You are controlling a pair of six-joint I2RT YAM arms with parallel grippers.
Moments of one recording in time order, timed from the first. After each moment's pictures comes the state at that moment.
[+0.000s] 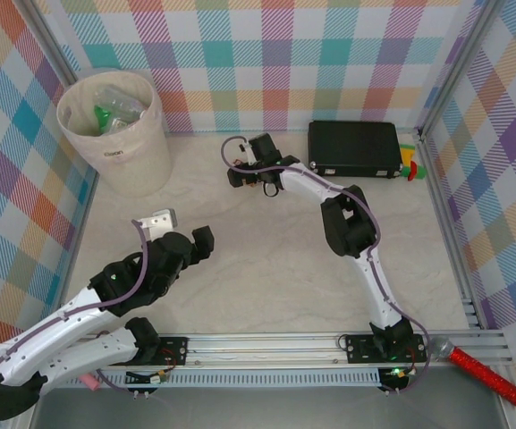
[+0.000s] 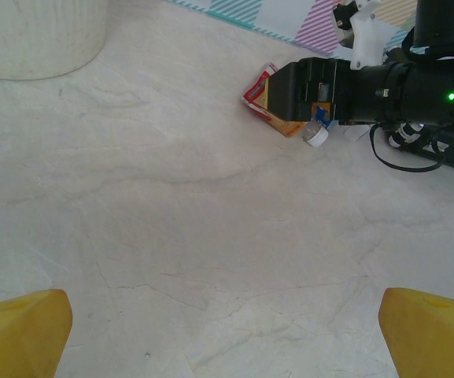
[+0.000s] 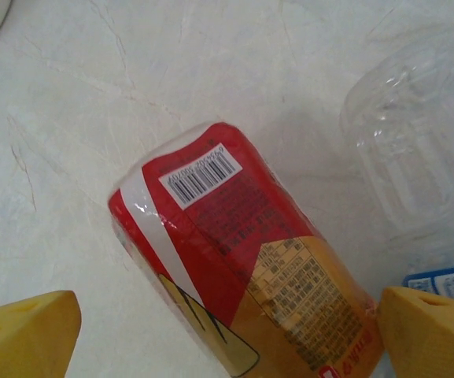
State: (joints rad) left arm -0.90 0.75 0.80 -0.74 -0.64 -0.84; right arm 0.59 2.42 2.03 -0.38 -0.08 0.15
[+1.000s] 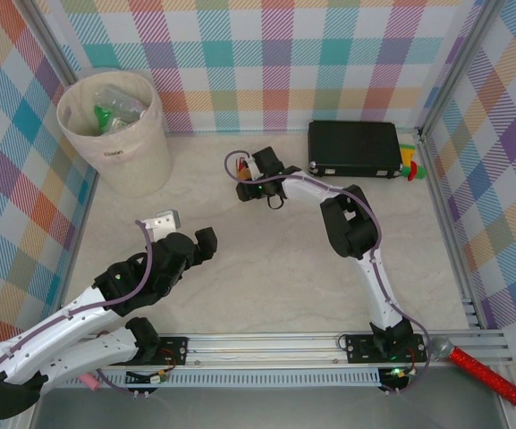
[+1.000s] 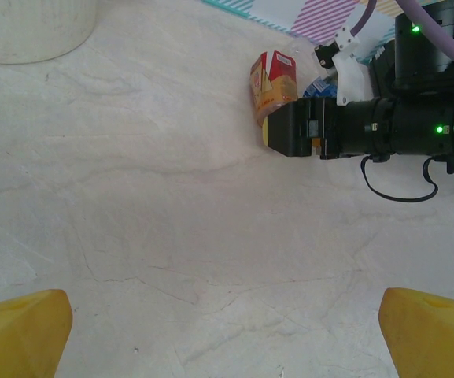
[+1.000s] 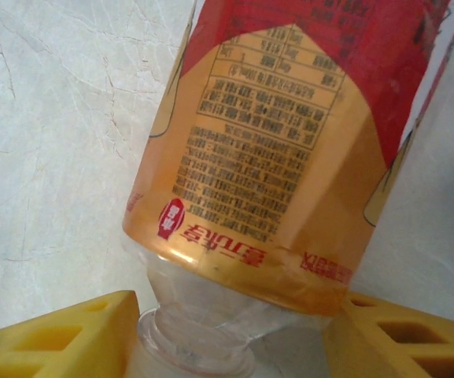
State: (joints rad) left arm -0.90 0.75 0.77 -0.71 -0.62 -0.86; right arm 0.60 2.37 1.85 -0.35 -0.16 0.18
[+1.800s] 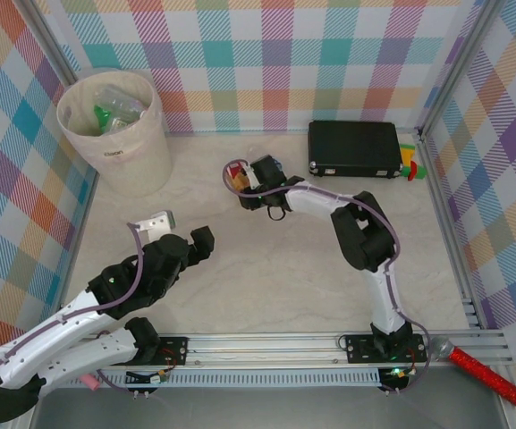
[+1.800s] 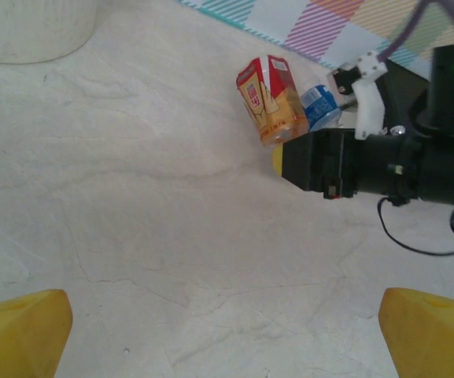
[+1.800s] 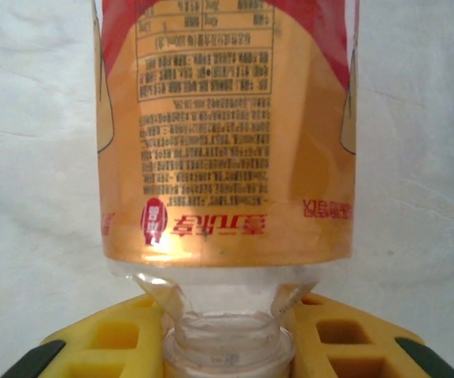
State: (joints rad) left arm -0.90 0.70 0.77 -0.72 -0.62 -0.90; right arm 0.68 2.12 1.56 -0.25 -0.11 0.20
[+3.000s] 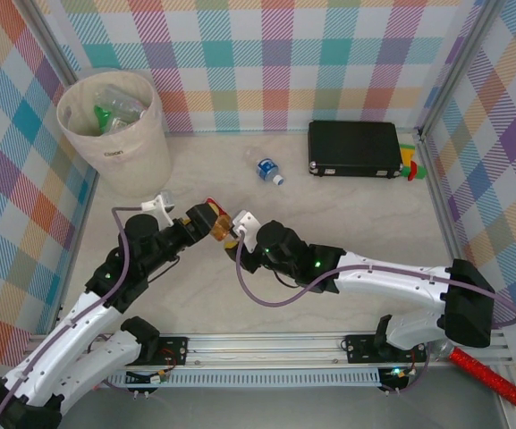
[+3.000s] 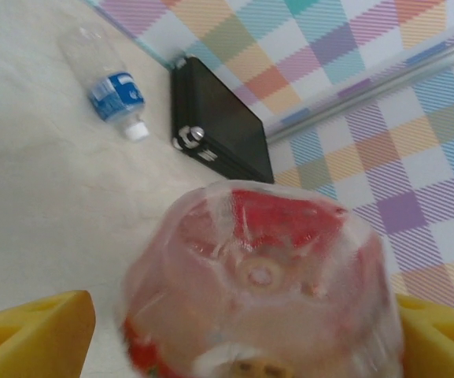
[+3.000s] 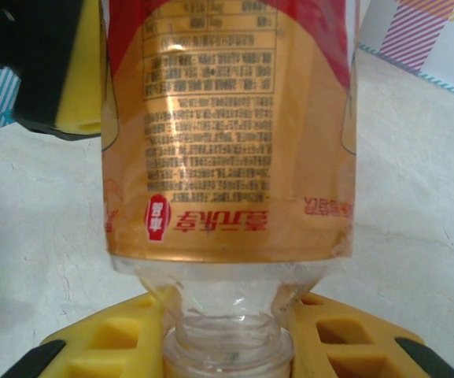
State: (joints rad) left arm -0.55 0.72 0.70 -0.24 0.11 -0.99; right arm 1.17 1.35 0.96 -0.05 0.20 0.08
